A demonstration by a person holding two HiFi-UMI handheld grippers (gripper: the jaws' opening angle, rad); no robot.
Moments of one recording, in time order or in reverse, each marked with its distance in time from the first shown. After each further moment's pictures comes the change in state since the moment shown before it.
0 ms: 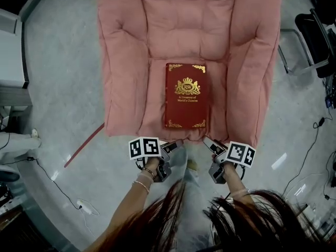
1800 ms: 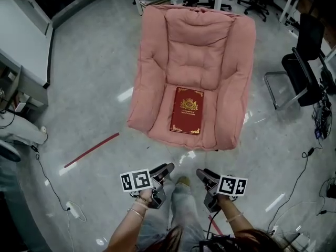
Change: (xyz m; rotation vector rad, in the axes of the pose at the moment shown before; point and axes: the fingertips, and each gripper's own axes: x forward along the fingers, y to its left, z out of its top) left arm -0.164 -0.108 -0.129 0.124 -0.393 -0.181; right arm -0.164 0.086 -0.119 -0.307 0.054 0.154
